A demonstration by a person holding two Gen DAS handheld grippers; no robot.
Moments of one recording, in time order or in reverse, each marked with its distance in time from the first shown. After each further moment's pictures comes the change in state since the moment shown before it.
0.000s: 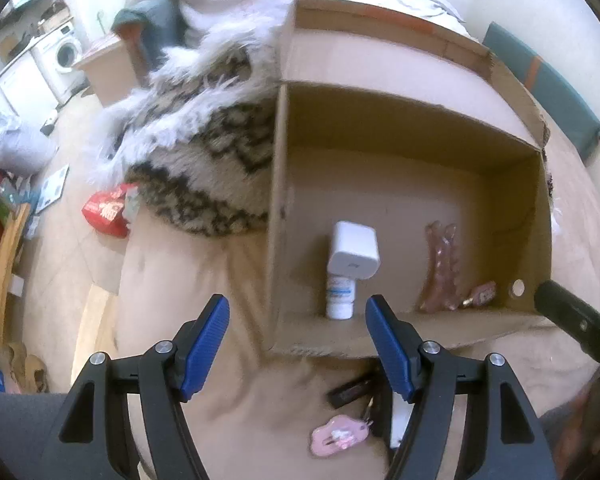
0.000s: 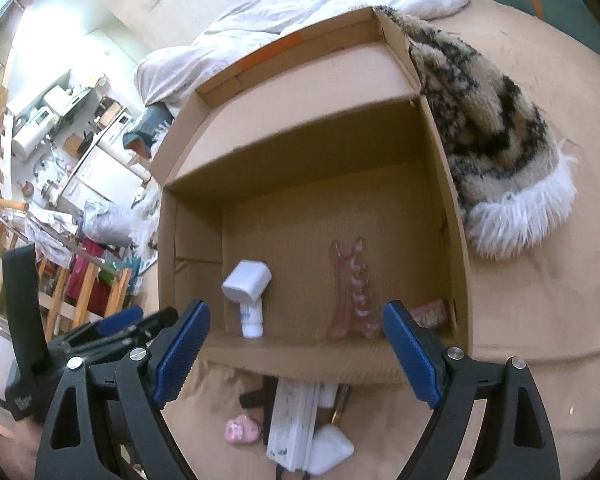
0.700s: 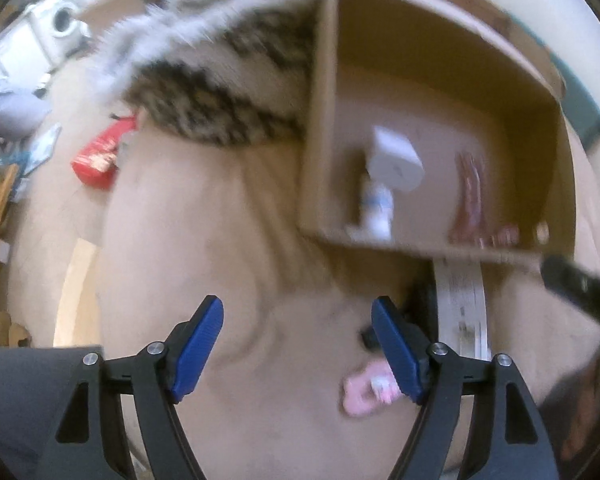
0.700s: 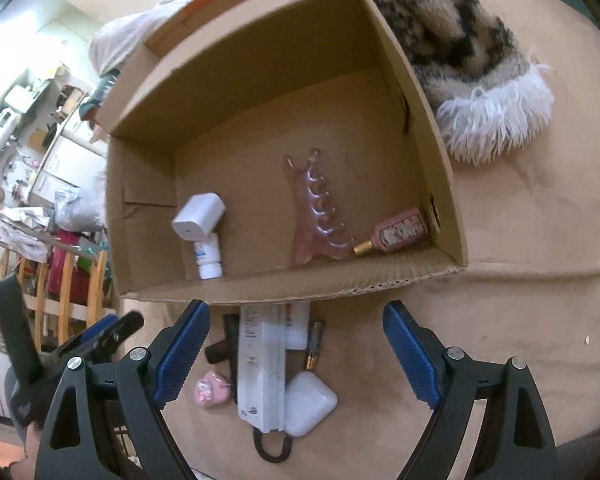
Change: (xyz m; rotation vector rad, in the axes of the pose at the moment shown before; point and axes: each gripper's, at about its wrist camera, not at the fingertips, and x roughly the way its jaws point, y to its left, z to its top) left arm 0.040 0.024 -0.060 -0.026 0.143 -0.064; right arm 0.032 -0.023 -0.038 0.106 0.153 -0.089
